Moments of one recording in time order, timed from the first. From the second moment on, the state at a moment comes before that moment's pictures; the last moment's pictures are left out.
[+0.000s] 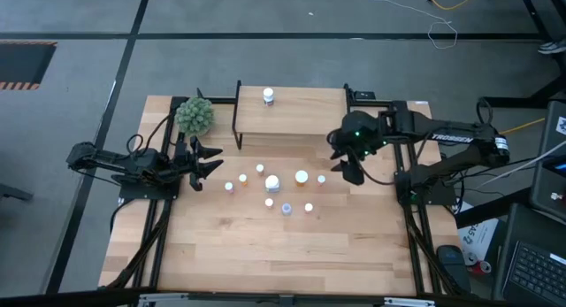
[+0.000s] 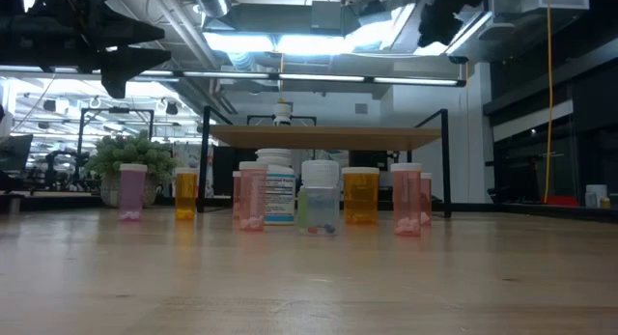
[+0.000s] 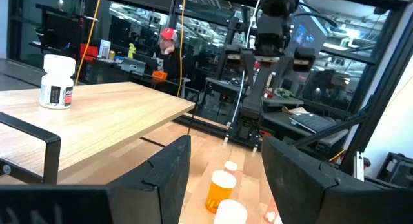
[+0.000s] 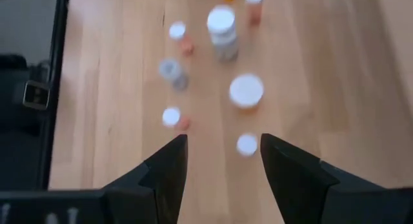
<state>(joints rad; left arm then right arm) -0.17 0.11 0.01 0.37 -0.47 -0.18 -0.10 1.28 1.29 -0.98 -0.20 0.09</state>
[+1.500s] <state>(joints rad) -0.17 0.11 0.01 0.37 -0.47 -0.18 0.24 1.20 0.64 -0.22 0.44 0.45</state>
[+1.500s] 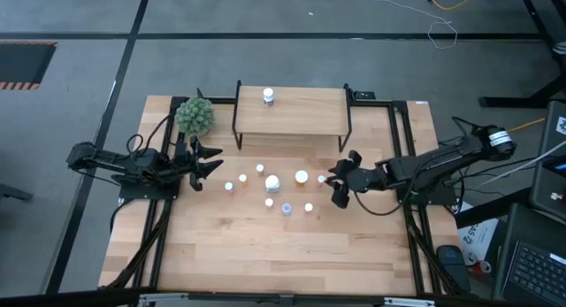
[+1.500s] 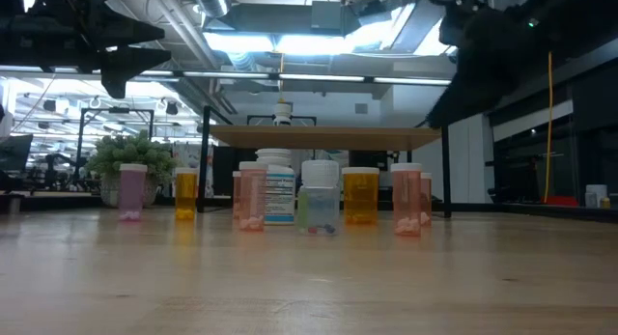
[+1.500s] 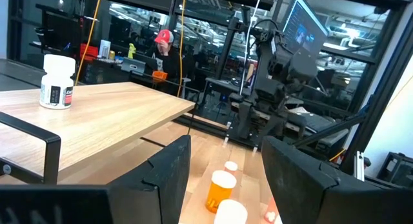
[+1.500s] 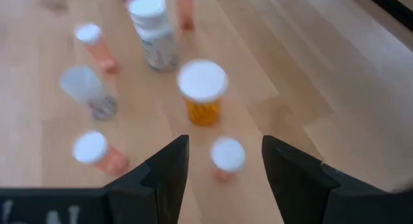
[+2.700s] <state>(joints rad) -0.17 0.11 0.01 0.37 -0.47 -0.18 0.19 1.47 0.64 -0.14 0.43 0.46</state>
